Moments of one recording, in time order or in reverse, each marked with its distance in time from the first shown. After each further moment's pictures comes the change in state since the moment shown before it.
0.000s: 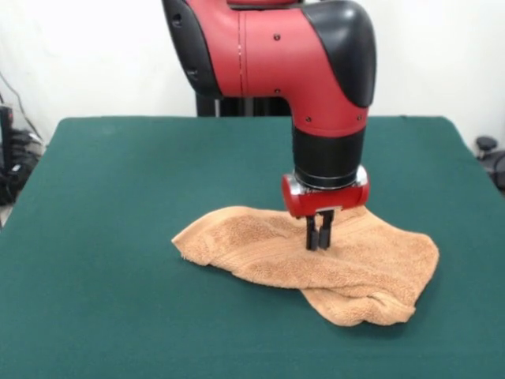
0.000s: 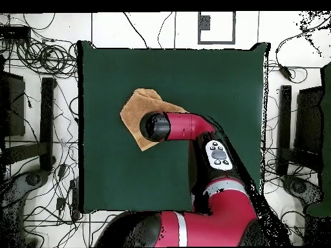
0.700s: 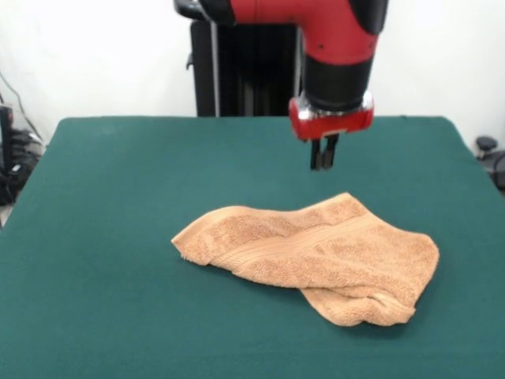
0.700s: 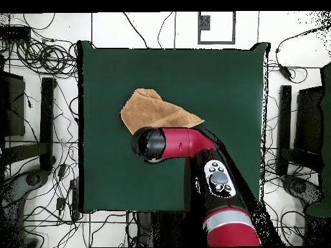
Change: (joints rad) arm 0.010 -0.201 0.001 0.227 0.001 0.175 0.000
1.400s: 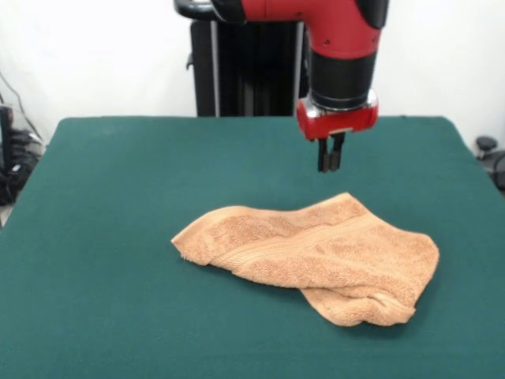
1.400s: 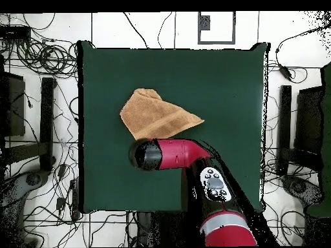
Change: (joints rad) arm 0.003 0.005 0.000 0.079 -0.007 -0.204 0.000
